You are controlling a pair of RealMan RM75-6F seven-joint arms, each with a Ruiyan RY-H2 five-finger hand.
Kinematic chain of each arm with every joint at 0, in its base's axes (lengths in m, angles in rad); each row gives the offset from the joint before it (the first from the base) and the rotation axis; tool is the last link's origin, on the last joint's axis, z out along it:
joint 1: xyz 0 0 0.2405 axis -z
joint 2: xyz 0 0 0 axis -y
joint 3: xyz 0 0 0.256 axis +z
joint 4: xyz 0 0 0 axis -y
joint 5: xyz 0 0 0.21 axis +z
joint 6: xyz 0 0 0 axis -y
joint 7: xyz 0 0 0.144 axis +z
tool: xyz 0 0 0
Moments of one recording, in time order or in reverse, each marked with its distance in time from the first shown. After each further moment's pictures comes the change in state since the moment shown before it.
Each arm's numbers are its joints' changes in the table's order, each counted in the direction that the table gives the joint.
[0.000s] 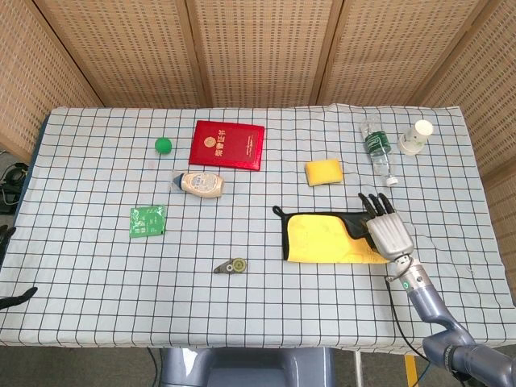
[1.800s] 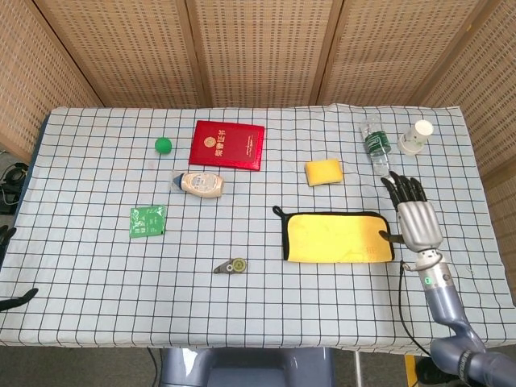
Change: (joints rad) left arm -0.012 -0.011 0.011 0.011 0.038 -0.027 -0.023; right arm 0.099 -0.185 0.100 0.350 0.111 -0.139 0.076
